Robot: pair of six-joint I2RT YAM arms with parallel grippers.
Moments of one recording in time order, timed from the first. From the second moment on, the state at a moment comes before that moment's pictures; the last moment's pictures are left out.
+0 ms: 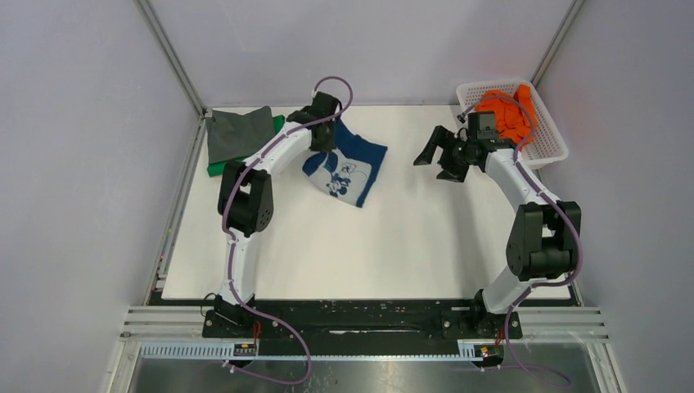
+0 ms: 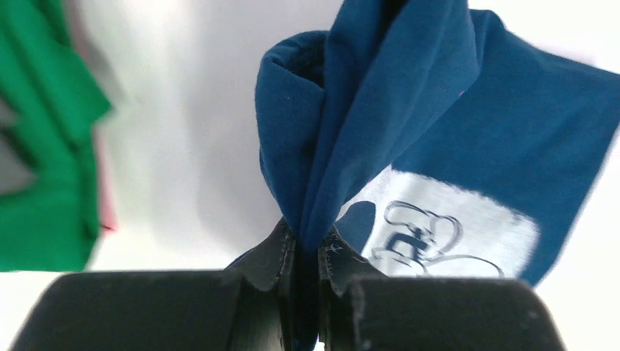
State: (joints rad) left arm -0.42 2.20 1.90 -0.69 -0.16 -0.36; right arm 0.06 1.67 1.28 -0.55 -0.46 0.51
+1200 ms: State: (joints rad) left arm -0.20 2.20 2.29 -0.81 -0.41 0.06; right arm 0.06 1.63 1.28 -0.59 -0.25 0.41
